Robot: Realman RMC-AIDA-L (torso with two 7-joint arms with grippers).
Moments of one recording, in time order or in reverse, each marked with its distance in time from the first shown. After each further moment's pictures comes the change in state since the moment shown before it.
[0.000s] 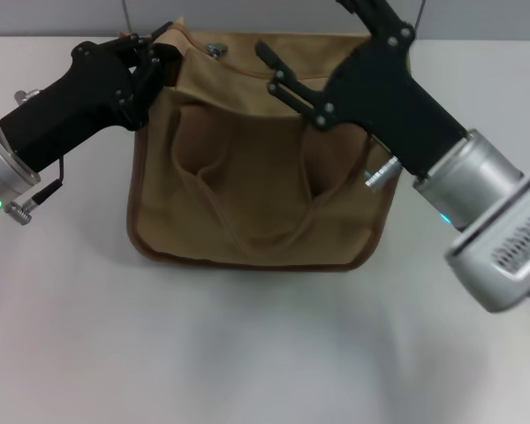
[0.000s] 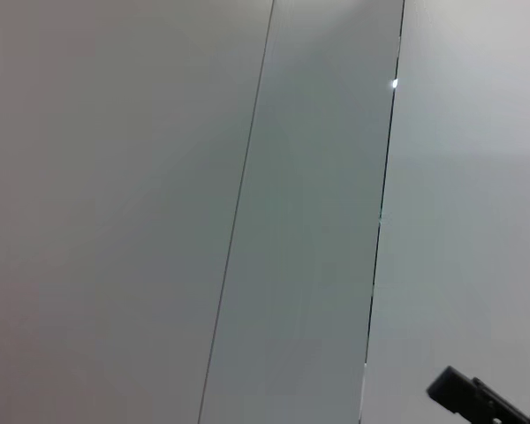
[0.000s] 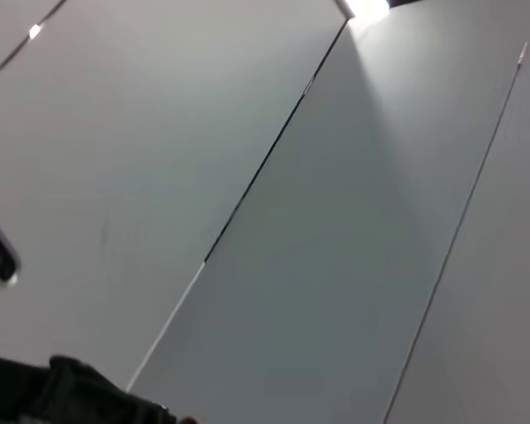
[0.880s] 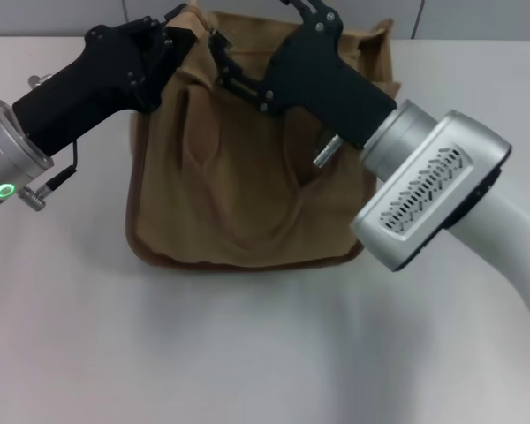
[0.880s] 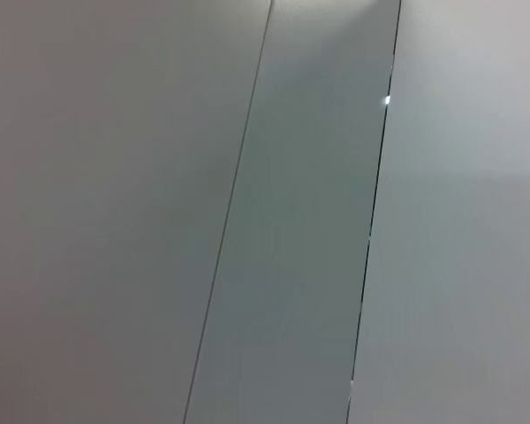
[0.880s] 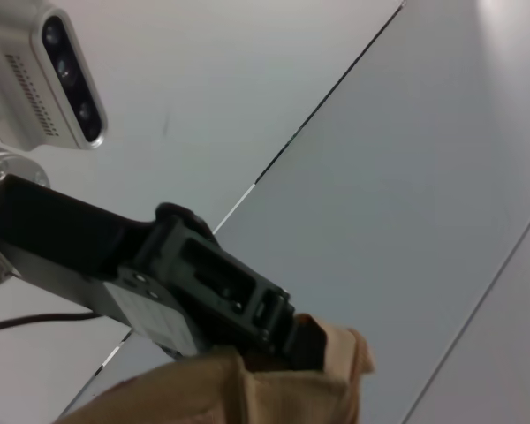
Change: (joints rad) left arm -0.039 0.000 0.027 -0.020 -0.035 -0.006 -0.020; right arm 0.086 0.003 0.020 0.068 -0.002 0.260 -0.161
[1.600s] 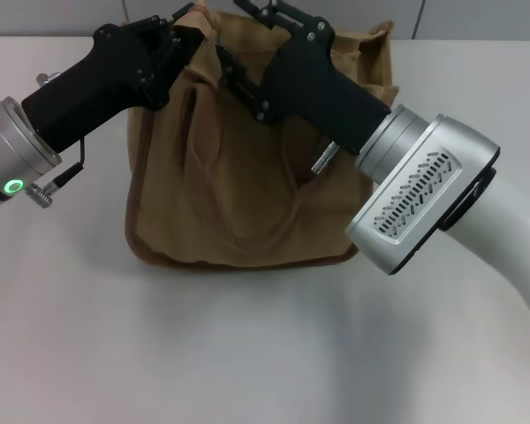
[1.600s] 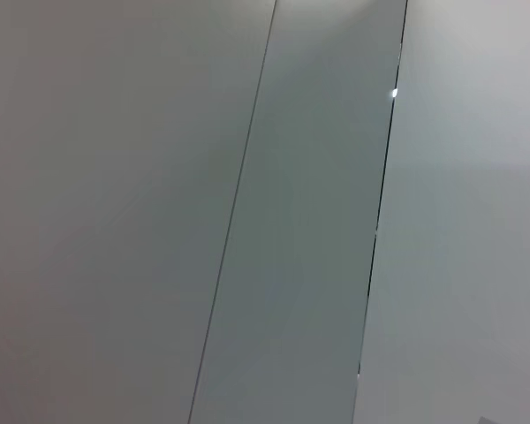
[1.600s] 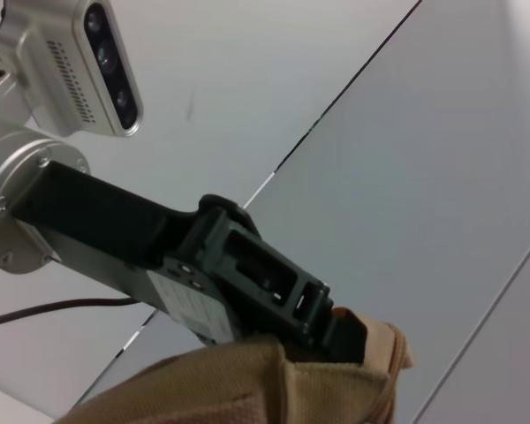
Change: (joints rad) left arm -0.014 -0.001 0.001 -0.014 0.002 -0.024 0.008; right arm 0.010 0.000 -0.013 -0.019 -0.008 0.021 0.000
